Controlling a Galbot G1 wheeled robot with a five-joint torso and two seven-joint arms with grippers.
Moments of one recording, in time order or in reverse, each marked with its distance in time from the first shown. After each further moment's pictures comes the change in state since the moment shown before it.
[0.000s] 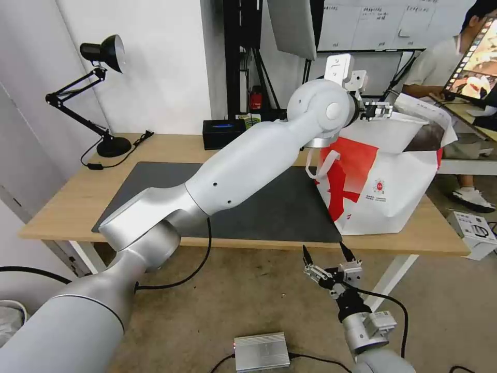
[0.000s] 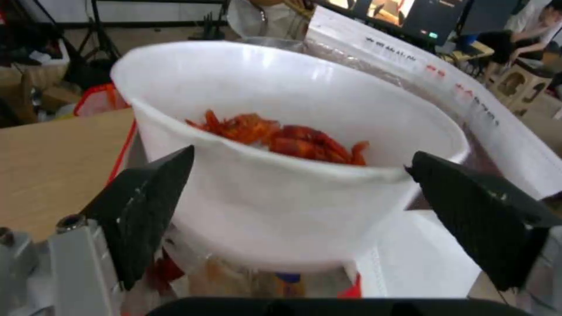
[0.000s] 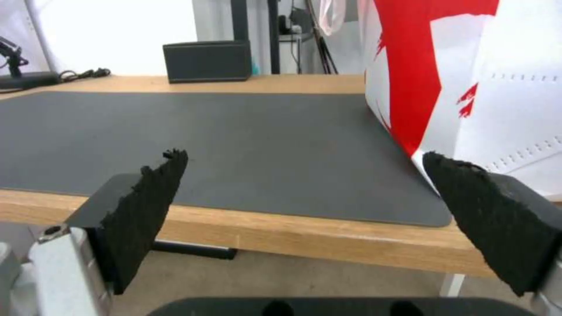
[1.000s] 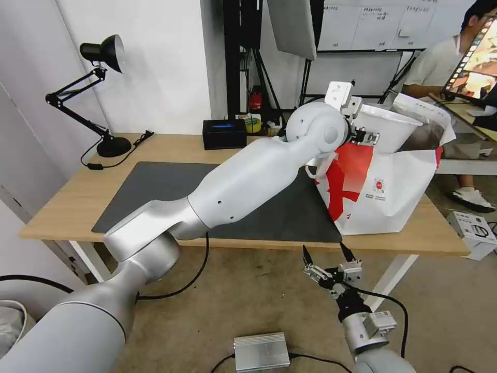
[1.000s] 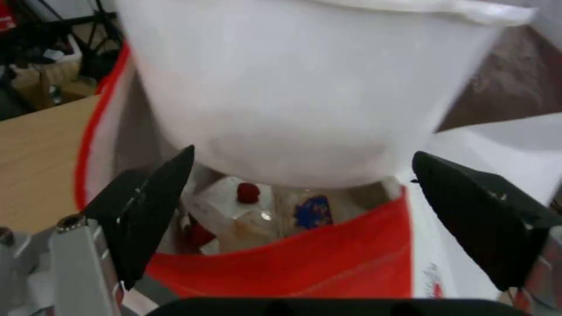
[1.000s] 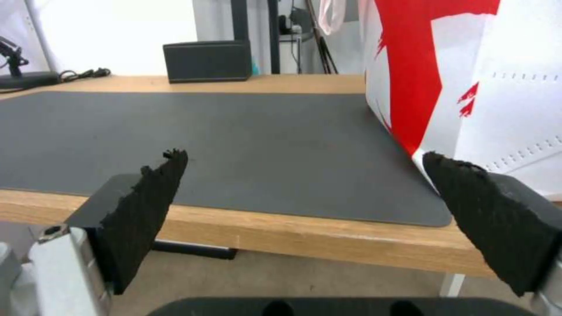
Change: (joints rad) left arm 0.061 0.004 0.014 -0.022 0.137 0.118 0.058; right arm 0.000 0.000 0.000 0.000 0.000 0.000 0.000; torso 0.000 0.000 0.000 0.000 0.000
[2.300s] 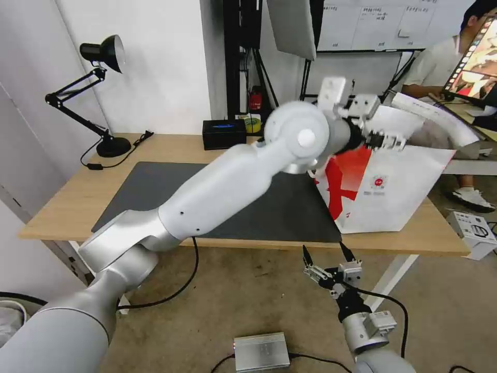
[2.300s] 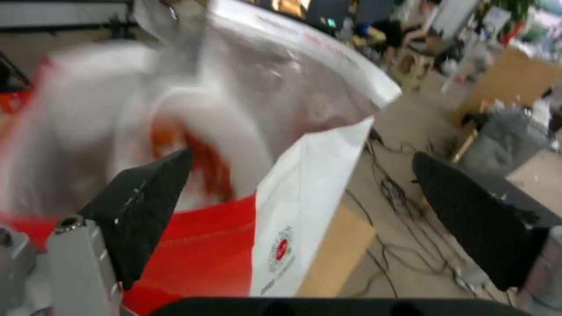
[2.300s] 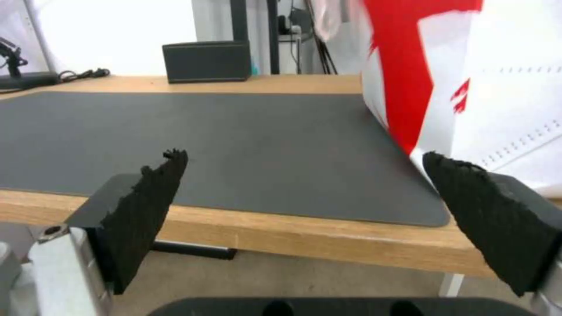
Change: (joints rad) left arm 0.067 0.182 -0.115 -0.305 -0.177 -0.011 0.101; right arm 0.000 0.000 0.000 0.000 0.000 0.000 0.000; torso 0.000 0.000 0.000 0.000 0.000
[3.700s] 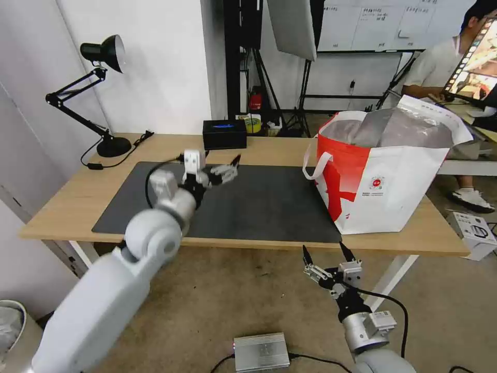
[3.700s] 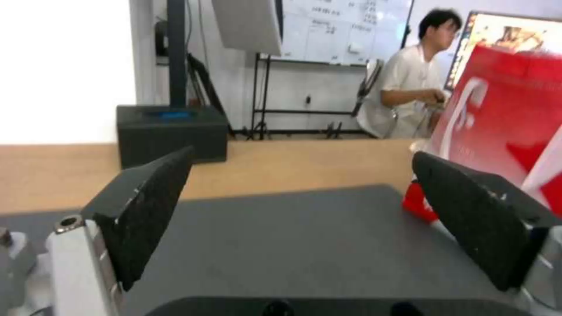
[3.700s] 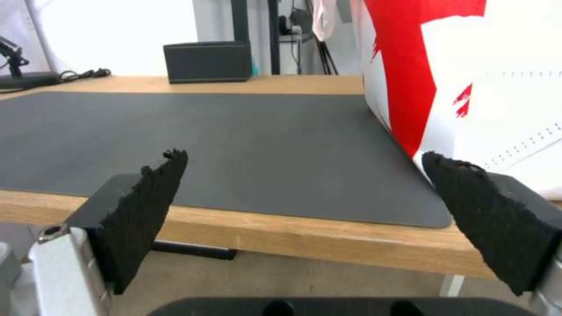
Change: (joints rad) left arm 0.925 0.390 -0.476 -0.356 0.804 -0.435 0.245; right arm 0.000 0.000 0.000 0.000 0.000 0.000 0.000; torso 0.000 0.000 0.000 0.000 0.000
